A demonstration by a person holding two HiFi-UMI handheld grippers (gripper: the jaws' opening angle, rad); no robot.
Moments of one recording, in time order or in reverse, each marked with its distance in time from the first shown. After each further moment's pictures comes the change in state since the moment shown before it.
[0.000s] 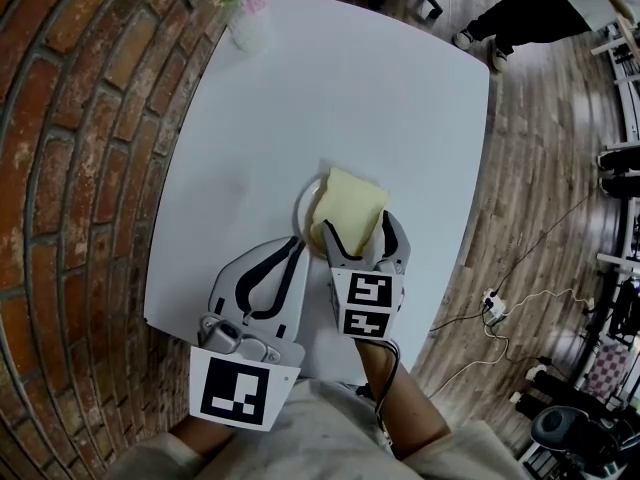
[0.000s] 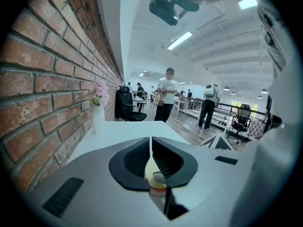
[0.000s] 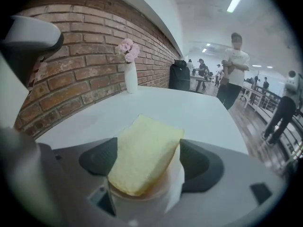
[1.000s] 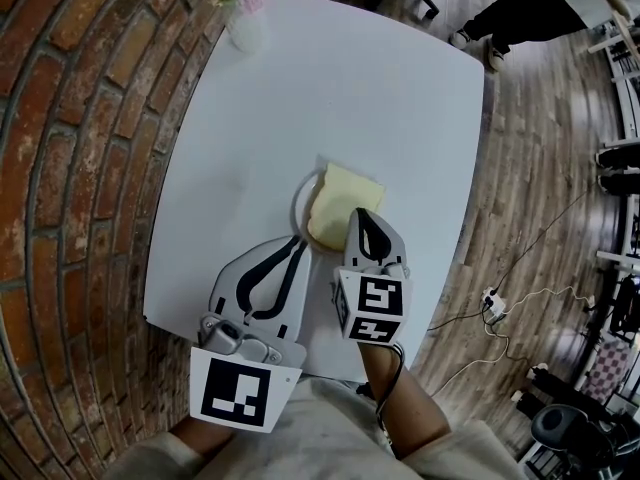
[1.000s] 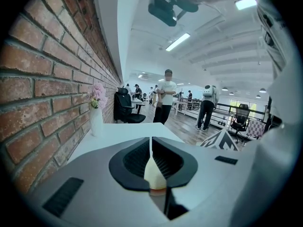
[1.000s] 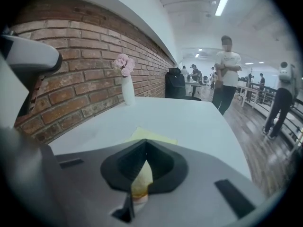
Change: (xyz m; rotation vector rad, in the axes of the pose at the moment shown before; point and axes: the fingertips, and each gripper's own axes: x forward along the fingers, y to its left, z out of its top) left arm -0.006 -0.009 0.006 0.007 -0.018 -0.006; right arm -0.020 -0.007 0.021 0.074 -0.115 -0.007
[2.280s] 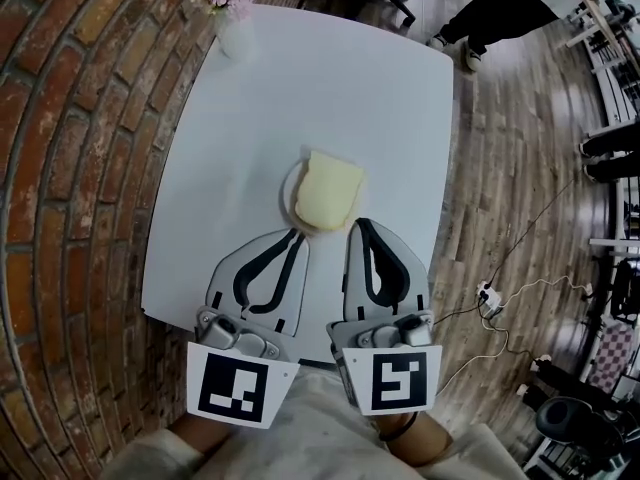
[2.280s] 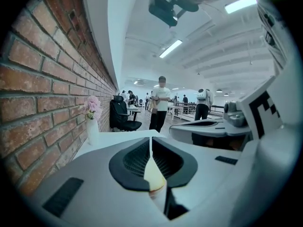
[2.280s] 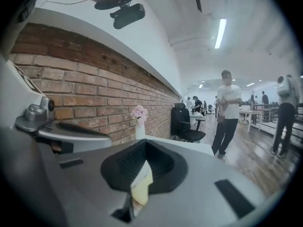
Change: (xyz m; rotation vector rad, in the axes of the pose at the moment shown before) left arm -0.037 -0.033 0.022 0.058 -0.077 -0.037; right arm -0.152 0.039 0.111 -0.078 -0.393 0.053
